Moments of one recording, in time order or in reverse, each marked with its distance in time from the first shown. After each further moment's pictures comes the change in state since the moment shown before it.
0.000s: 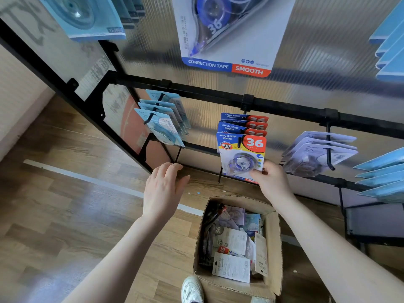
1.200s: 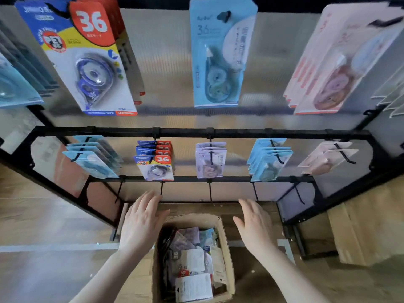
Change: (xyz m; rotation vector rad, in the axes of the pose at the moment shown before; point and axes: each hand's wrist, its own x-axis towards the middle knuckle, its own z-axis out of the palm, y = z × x) left_hand -0.053 0.115 -0.002 0.072 -0.072 0.275; right_hand -0.147 0.069 -0.125 -0.800 0.184 0.015
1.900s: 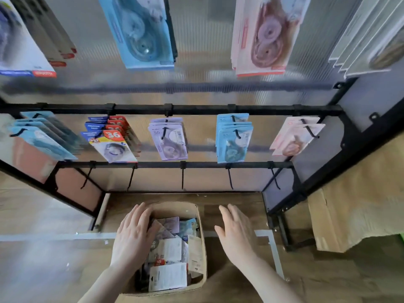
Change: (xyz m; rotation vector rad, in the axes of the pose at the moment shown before) left_hand -0.065 0.078 0.093 0.027 -0.138 -0.107; right_hand -0.033 0.094 0.042 0.052 -0.119 -0.100
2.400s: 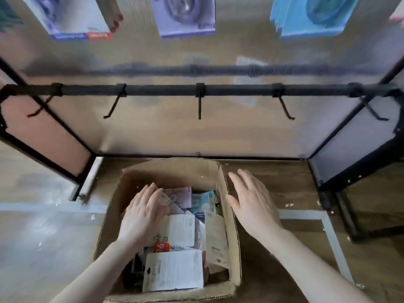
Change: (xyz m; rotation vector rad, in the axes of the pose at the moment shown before) left_hand 0.035 -0.121 0.283 0.070 -0.071 0.027; right_hand 0.107 0.060 0.236 -0.074 0.114 -0.150
